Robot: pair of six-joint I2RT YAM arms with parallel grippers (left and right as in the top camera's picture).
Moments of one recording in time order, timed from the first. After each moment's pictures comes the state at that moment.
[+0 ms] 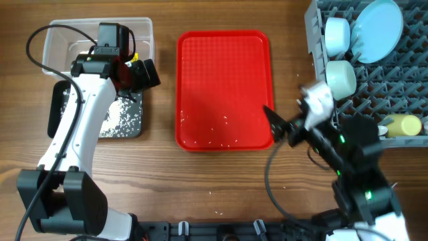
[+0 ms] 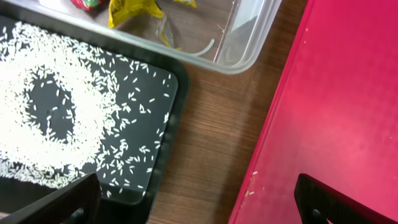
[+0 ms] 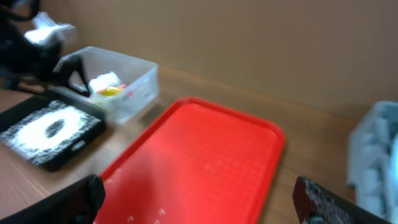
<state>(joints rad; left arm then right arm) -0.07 1.66 1.41 -0.94 -0.03 -0.41 0.26 0.69 0.65 -0.23 -0.26 -0.05</state>
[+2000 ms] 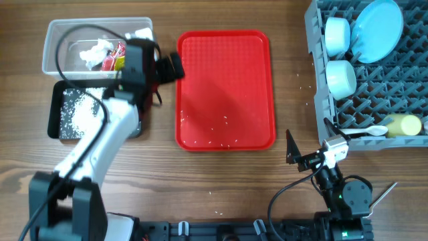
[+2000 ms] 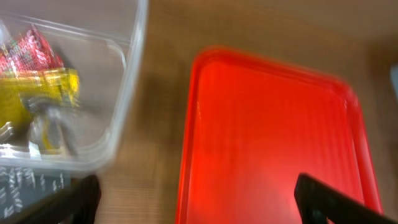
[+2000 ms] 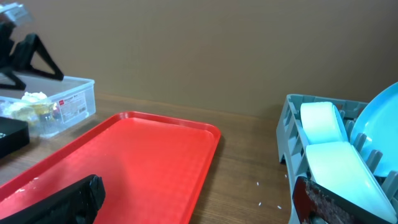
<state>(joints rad) -0.22 1.56 1.04 -0.20 -0.02 -0.41 0.06 0.02 0.01 0.02 -0.23 -0.04</state>
